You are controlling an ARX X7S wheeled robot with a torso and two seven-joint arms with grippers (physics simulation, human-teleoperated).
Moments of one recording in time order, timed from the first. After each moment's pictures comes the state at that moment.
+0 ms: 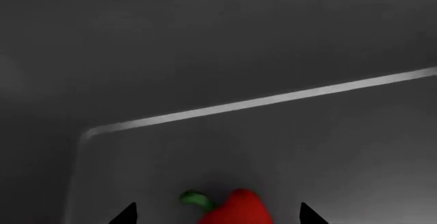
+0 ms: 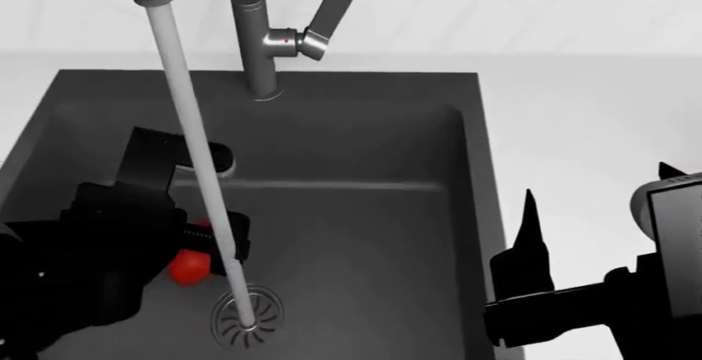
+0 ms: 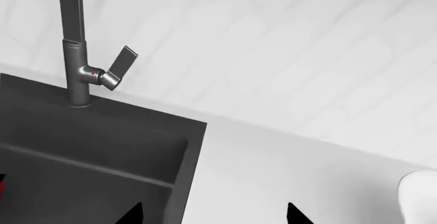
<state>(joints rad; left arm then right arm) -1.19 -0.31 1.14 -0.64 -1.22 -0.59 -0.54 0.62 1.14 -0.26 -0.73 1.41 0.72 0.74</state>
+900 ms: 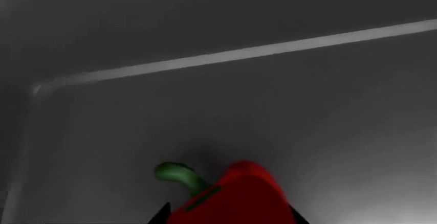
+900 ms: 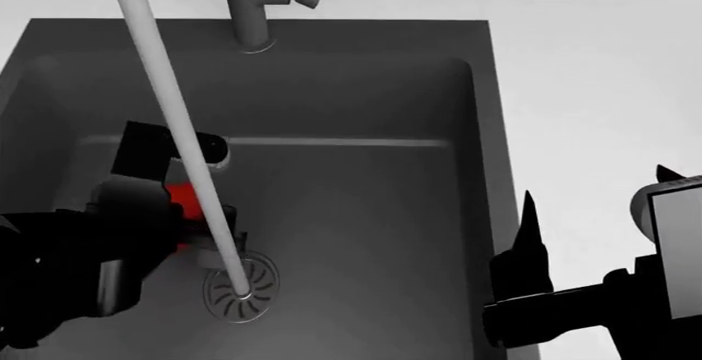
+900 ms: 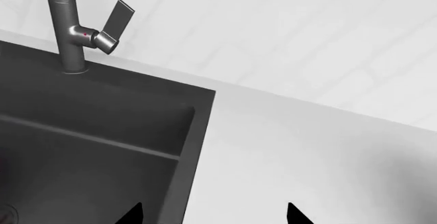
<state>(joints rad) -1.21 -0.30 1.11 -0.67 -1.25 -0.62 -0.56 0.60 1.14 -0.25 -0.72 1.39 0.71 0.73</state>
